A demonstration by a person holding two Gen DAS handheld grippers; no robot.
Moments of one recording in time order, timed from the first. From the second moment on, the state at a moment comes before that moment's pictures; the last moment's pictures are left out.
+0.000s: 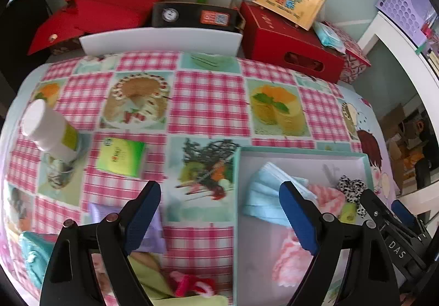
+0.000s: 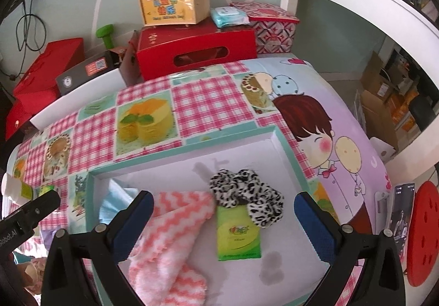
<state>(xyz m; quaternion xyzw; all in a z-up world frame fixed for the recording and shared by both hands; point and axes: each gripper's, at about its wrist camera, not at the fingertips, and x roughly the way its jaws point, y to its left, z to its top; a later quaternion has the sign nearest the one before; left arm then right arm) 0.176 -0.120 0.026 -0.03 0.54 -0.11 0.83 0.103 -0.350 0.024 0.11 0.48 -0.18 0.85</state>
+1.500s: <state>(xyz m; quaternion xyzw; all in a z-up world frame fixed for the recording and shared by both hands) 0.097 -0.032 0.039 -0.09 0.52 -0.08 0.84 0.076 -0.214 0.014 0.01 0.50 -0.05 0.87</state>
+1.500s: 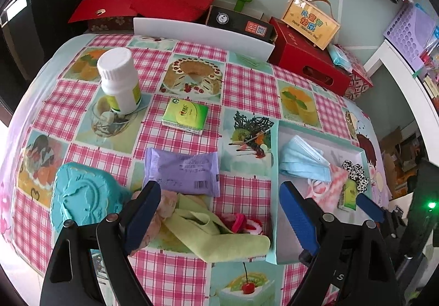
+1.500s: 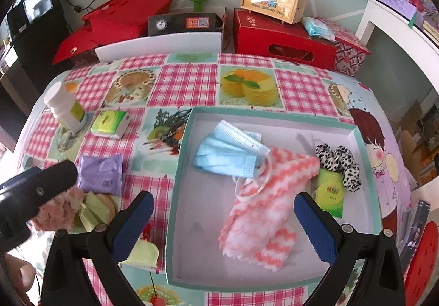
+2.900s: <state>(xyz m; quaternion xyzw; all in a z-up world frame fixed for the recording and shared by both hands) 0.045 -0.029 -0.007 -0.08 0.56 -0.05 0.83 0.041 -0.249 -0.014 0.08 0.51 -0.05 0.86</state>
